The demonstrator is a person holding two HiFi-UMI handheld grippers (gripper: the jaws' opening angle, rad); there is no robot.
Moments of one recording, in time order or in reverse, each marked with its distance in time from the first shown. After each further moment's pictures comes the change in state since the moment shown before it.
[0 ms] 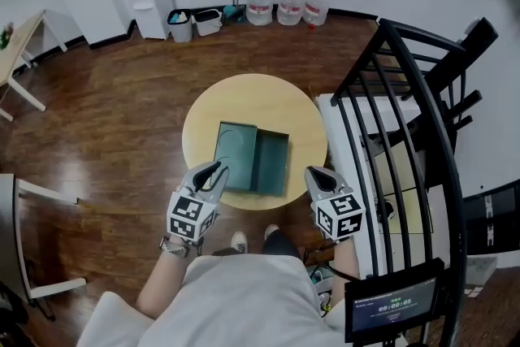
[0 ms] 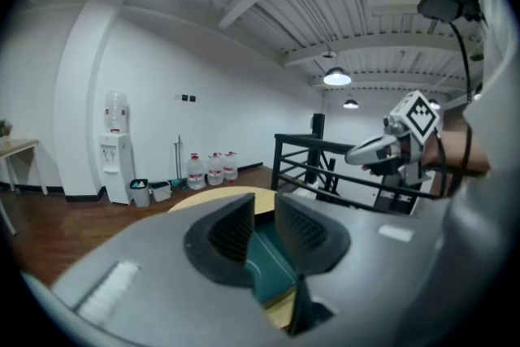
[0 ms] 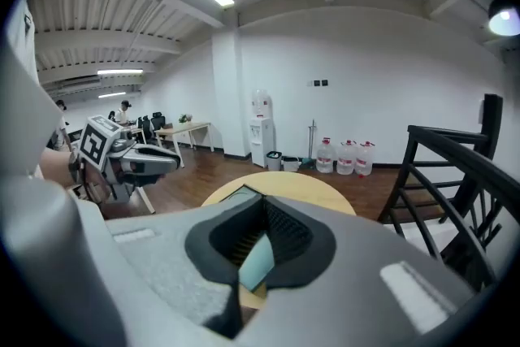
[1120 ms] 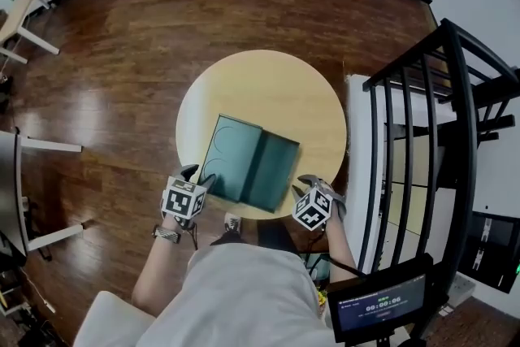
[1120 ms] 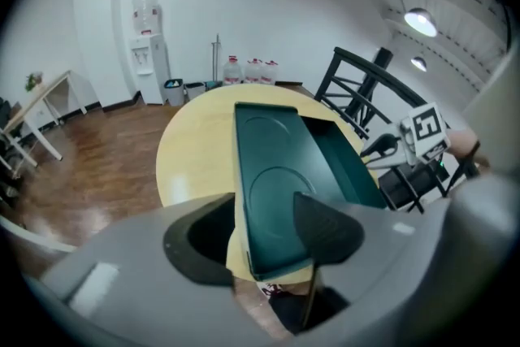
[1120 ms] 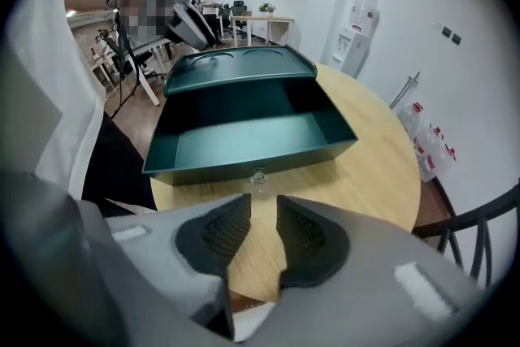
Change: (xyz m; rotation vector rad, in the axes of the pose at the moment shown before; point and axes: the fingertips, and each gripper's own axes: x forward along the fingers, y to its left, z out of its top) left arm 0.051 0.044 -0.174 -0.329 0.640 0.165; right arm 0.132 -0.043 -0.213 -0.617 0.637 0.384
